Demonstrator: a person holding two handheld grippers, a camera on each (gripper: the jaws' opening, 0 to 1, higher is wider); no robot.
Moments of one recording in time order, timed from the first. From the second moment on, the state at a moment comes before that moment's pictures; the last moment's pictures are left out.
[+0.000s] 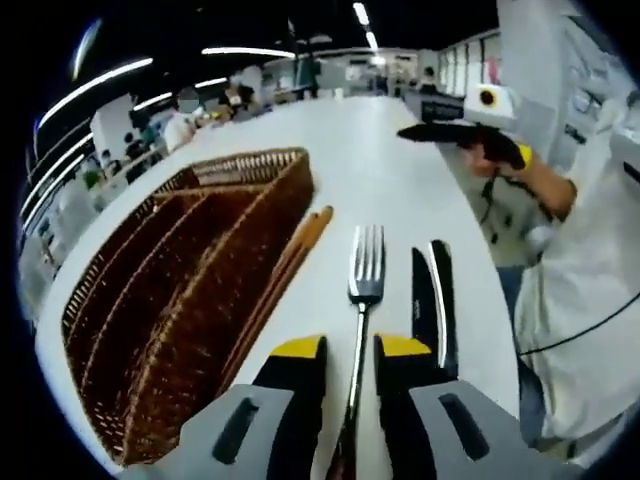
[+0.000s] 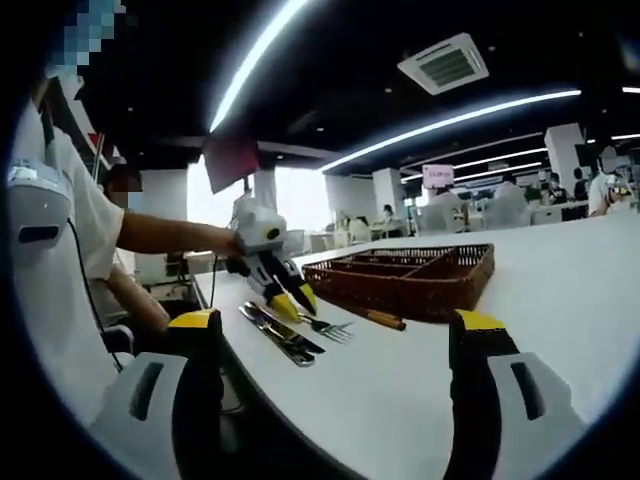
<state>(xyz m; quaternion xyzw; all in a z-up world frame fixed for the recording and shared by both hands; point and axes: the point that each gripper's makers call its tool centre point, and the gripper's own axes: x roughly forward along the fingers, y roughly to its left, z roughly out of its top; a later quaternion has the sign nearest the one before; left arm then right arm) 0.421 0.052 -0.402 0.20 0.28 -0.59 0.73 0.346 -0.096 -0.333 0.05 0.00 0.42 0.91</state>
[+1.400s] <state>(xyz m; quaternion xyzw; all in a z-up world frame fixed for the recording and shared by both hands) 0.422 0.049 -0.398 0.18 0.24 -0.63 0.72 0.345 -0.084 -0.342 0.04 0.03 0.43 0.90</state>
